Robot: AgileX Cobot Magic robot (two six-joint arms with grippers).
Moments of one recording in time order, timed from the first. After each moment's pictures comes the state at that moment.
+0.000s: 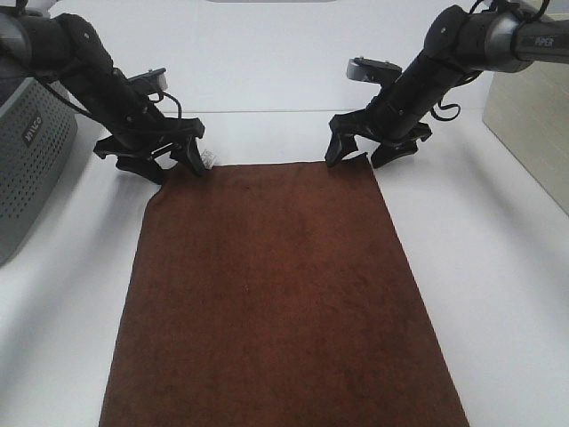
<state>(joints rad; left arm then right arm) -0.16 2.48 -1.96 -0.44 0.89 0.16 0.22 2.51 -1.99 0.47 0.84 -0.34</state>
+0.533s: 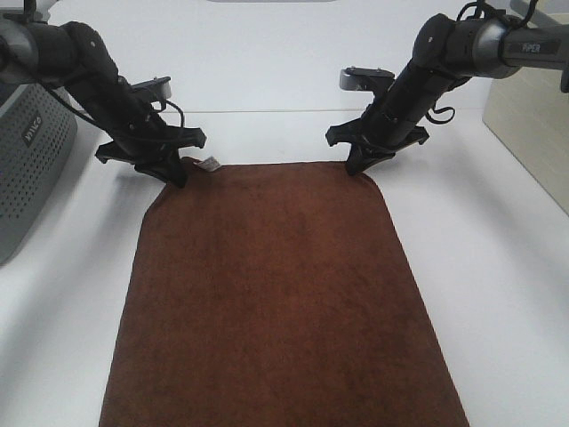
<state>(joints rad) -0.17 2.49 -1.96 -0.41 0.88 0.18 0.23 2.52 -1.99 0.40 0.82 -0.33</state>
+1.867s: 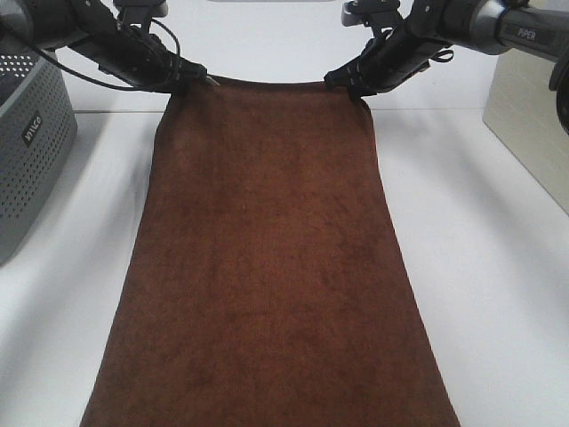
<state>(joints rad) -0.17 2.49 -2.12 -0.40 0.51 0.37 0.24 2.55 -2.21 0.28 0.55 -0.31</state>
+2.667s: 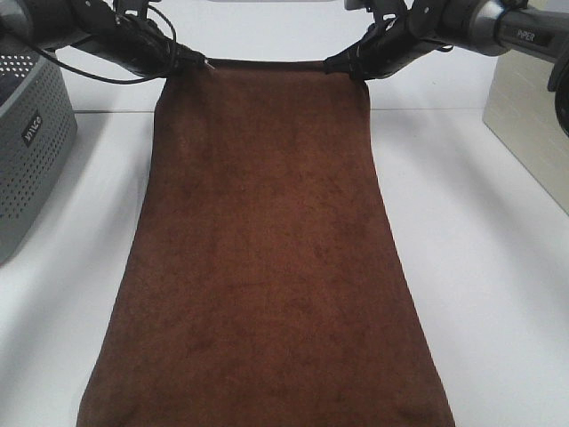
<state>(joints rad) -0.17 2.49 -2.12 -0.40 0.37 0.40 0.24 2.55 -2.21 0.28 0.39 -0.31</state>
